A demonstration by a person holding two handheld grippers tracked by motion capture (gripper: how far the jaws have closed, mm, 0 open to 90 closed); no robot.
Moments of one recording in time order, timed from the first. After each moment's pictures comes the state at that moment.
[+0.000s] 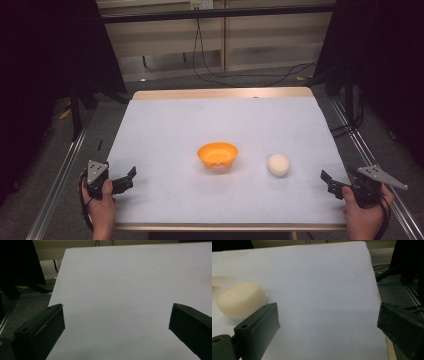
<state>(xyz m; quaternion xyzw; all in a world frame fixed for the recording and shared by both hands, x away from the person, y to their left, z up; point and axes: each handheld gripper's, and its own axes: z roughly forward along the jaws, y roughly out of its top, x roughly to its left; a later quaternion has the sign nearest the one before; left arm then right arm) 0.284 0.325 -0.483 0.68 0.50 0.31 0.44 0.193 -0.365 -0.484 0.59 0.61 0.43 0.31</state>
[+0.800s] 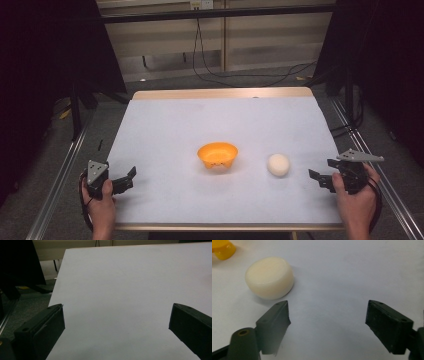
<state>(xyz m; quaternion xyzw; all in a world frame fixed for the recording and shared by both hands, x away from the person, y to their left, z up) 0.284 0.325 -0.483 0.68 0.50 0.31 0.44 0.230 -0.344 -0.456 0.53 0.74 0.36 0.21</state>
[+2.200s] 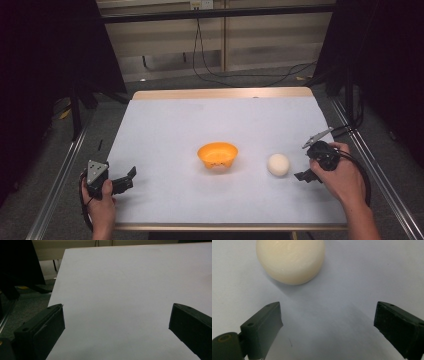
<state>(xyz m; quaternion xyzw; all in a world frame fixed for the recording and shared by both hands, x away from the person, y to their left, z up) 0.284 0.325 -0.483 0.68 0.50 0.31 0.44 0.294 -0.301 -0.440 0.42 0.88 0.19 0.07</state>
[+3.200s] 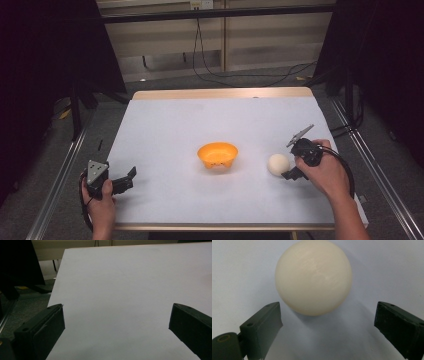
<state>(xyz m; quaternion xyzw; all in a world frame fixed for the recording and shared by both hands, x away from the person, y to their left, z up) 0.284 0.325 -0.483 0.68 0.50 0.31 0.44 0.315 -0.268 -0.447 0.39 0.90 0.19 0.04</state>
